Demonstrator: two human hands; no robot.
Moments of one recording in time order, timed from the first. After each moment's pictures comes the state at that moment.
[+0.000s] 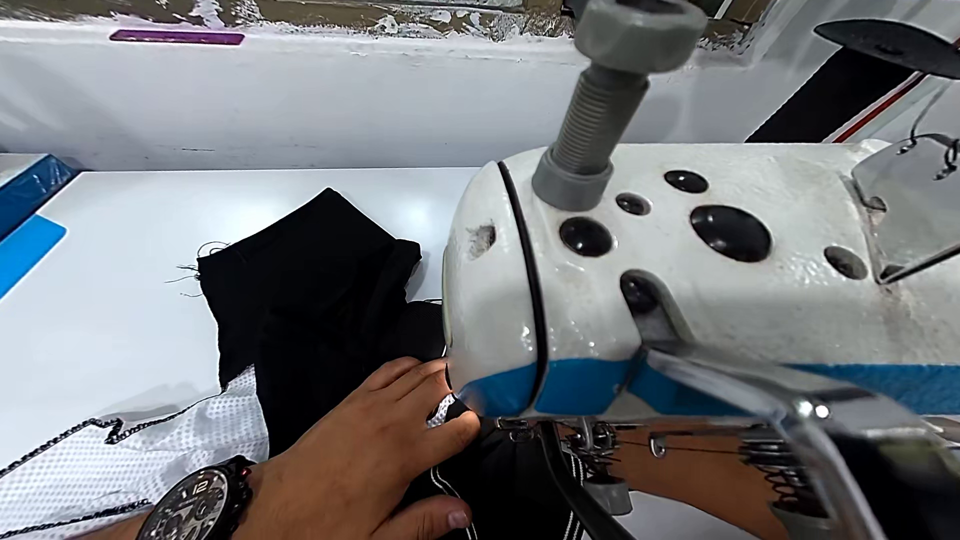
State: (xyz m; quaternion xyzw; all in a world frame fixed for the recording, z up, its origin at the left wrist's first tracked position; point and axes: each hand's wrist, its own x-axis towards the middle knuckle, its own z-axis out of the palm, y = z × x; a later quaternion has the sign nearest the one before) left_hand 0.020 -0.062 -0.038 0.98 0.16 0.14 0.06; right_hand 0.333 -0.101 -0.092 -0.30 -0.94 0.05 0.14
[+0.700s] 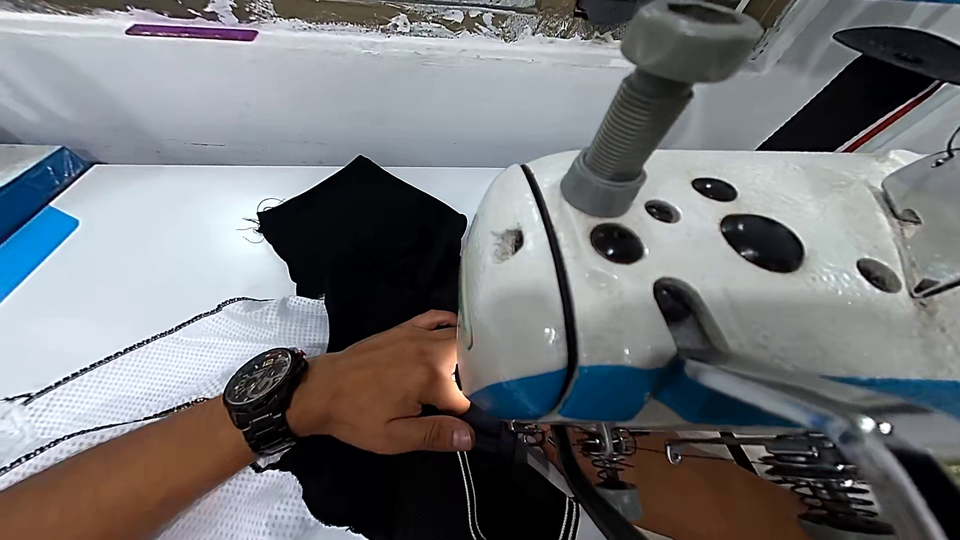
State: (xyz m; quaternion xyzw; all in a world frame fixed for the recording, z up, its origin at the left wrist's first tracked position) left_hand 0.039 0.006 -0.026 0.97 -0.01 0.13 0.19; right_hand 0.303 -0.120 -0.059 -0.43 -0.89 0.11 0.08
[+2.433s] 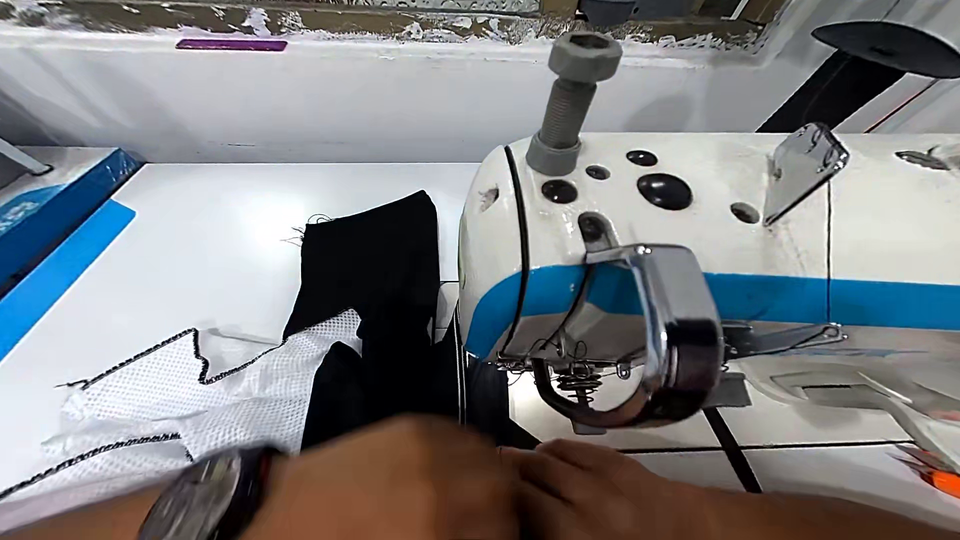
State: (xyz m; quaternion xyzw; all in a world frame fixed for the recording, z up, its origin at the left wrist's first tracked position) left_hand 0.029 -0.114 0.018 0.97 0.04 0.11 0.19; right_hand 0.275 -0.167 -0.042 -0.20 -0.95 -0.04 0.26
